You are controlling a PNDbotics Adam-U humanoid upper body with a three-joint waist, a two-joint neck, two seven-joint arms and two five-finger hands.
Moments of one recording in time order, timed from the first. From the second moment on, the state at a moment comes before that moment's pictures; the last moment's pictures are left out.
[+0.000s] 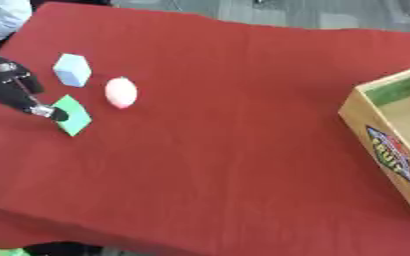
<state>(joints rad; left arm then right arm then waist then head) -0.65 0.99 -0.41 -1.38 -0.27 0.56 -0.55 -0.67 -0.74 -0.05 -1.47 -0.57 0.02 0.09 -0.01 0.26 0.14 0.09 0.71</state>
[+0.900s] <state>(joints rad) -0.72 0.89 -0.47 -1.23 -0.49 0.50 -0.68 -0.64 -0.74 -0.05 -1.46 -0.55 0.03 0.09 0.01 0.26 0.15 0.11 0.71</state>
